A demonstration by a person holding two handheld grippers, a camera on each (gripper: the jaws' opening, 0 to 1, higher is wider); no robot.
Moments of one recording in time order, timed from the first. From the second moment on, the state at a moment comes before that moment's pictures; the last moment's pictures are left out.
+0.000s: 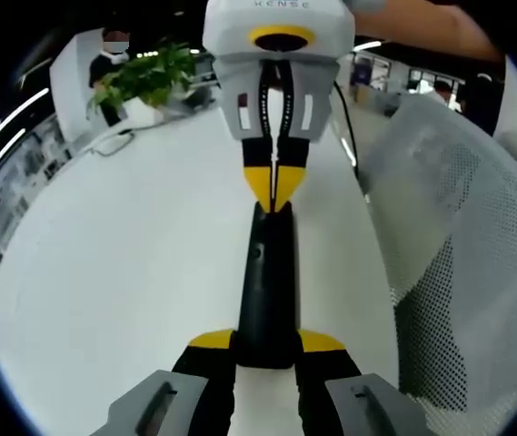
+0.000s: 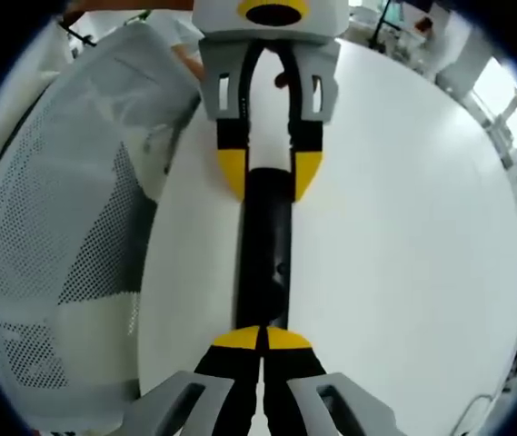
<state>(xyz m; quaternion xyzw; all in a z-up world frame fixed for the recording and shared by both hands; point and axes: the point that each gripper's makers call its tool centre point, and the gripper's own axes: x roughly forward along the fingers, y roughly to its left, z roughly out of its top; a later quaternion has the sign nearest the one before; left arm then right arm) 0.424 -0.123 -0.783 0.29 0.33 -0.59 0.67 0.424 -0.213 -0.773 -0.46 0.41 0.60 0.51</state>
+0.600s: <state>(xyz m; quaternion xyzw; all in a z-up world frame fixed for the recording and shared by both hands) 0.425 -0.124 -0.782 0.30 0.33 -0.59 0.67 0.425 -0.199 -0.766 -0.46 0.39 0.61 0.51</state>
